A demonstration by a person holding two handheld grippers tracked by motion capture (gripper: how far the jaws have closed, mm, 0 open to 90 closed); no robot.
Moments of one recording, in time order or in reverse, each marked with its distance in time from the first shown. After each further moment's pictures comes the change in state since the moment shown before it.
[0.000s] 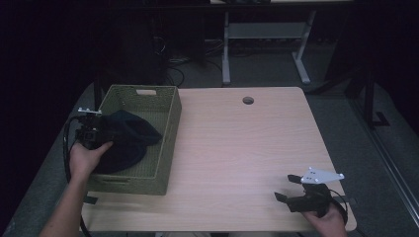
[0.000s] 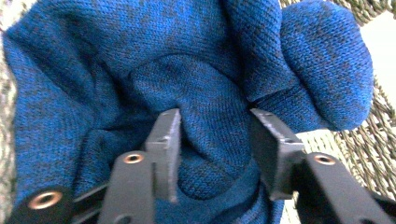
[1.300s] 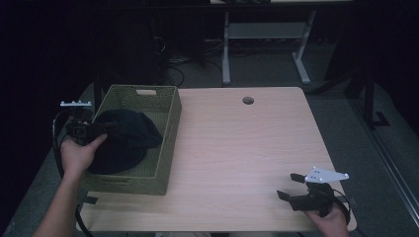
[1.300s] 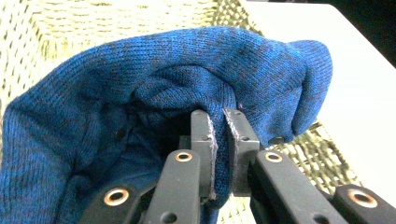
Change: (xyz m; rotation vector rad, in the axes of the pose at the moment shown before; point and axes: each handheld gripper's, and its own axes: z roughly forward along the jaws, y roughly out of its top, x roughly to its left) left arm -0.025 0.013 -0.050 -0.172 -0.153 0.021; right arm -0.005 -0.001 -0.005 -0.024 -0.012 0.020
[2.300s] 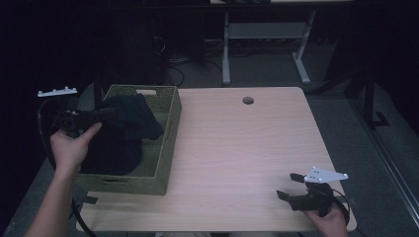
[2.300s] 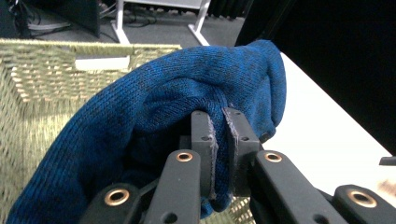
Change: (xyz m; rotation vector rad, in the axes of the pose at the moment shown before) left arm -0.032 0.028 -0.042 -0.160 -0.092 0.033; right arm 0.001 0.000 0.001 0.002 -0.011 -0.002
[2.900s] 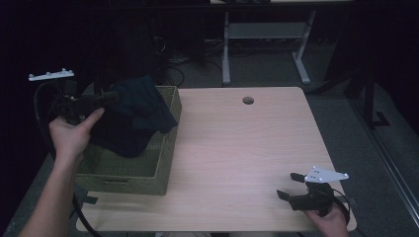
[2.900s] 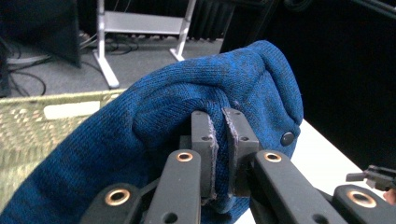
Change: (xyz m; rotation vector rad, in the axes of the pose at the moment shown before) left arm -0.041 0.040 -0.009 -0.078 -0.066 0.066; right arm 0.000 0.001 -0.001 -0.007 0.004 -0.001
